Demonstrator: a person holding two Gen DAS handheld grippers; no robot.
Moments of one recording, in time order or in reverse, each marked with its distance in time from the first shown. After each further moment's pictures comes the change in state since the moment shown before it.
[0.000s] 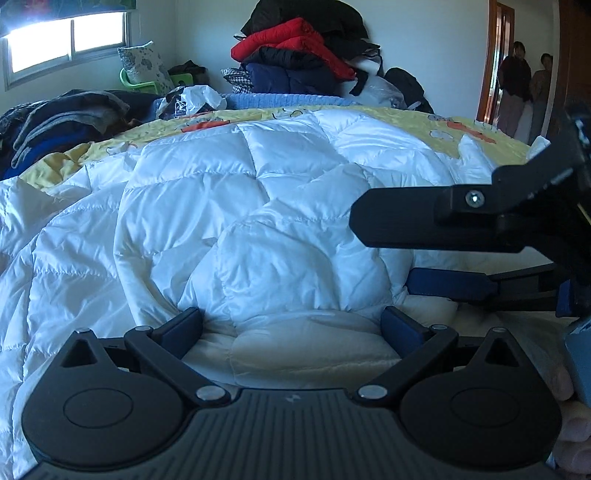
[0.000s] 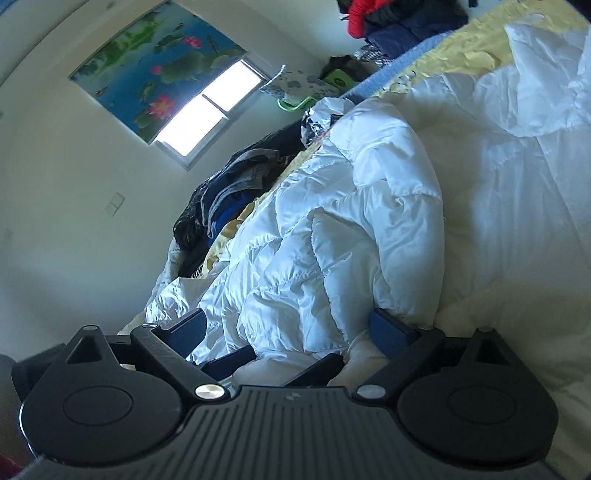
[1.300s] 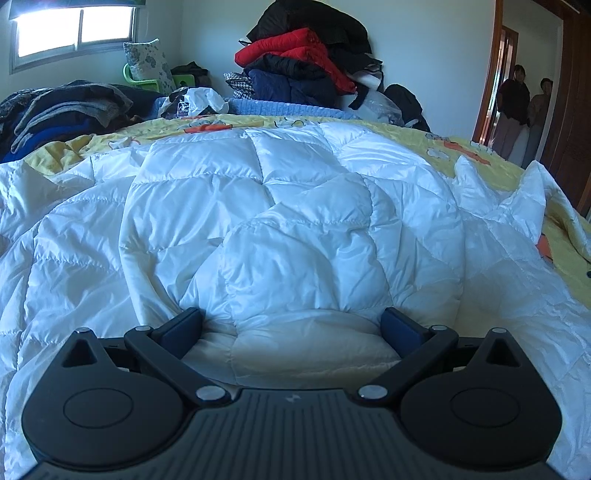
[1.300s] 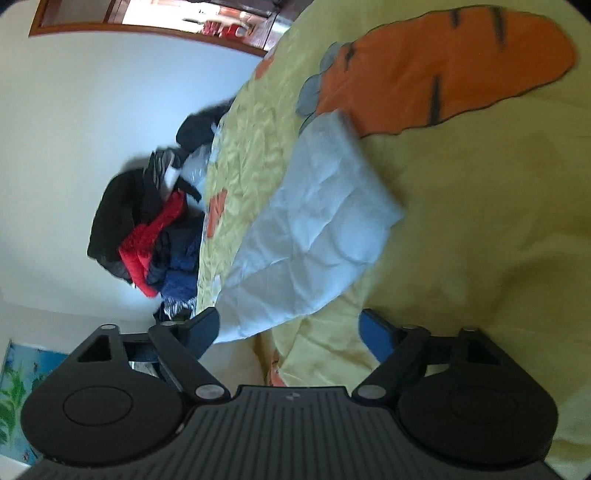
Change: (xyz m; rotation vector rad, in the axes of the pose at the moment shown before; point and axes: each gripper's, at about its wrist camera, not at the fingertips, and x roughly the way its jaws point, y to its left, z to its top) left arm -0.006 0.010 -0.005 -0.059 -0.033 -0.044; right arm -0.261 -0.165 0.056 0.847 -0.685 -0.386
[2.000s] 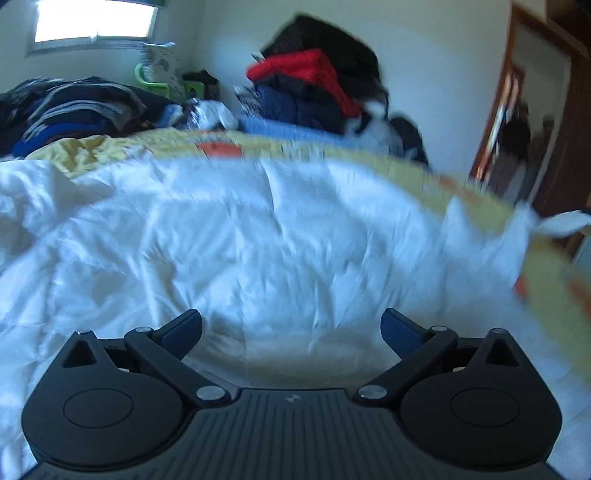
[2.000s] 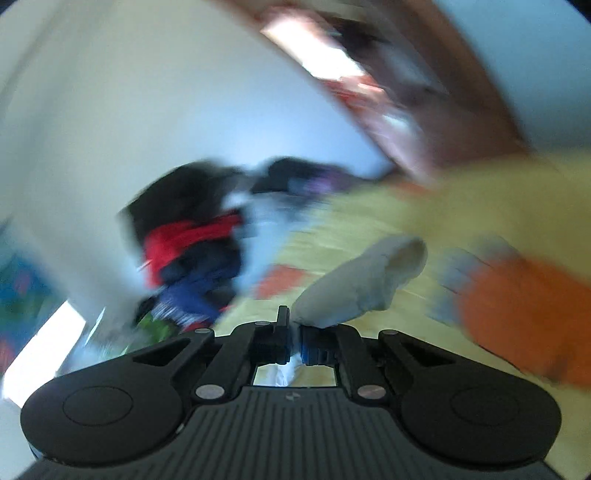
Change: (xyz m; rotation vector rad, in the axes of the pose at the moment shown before) left arm -0.043 0.014 0.008 -0.134 -0.088 -0.050; right arm -0.004 0.121 0.009 -0.639 -0.217 0.107
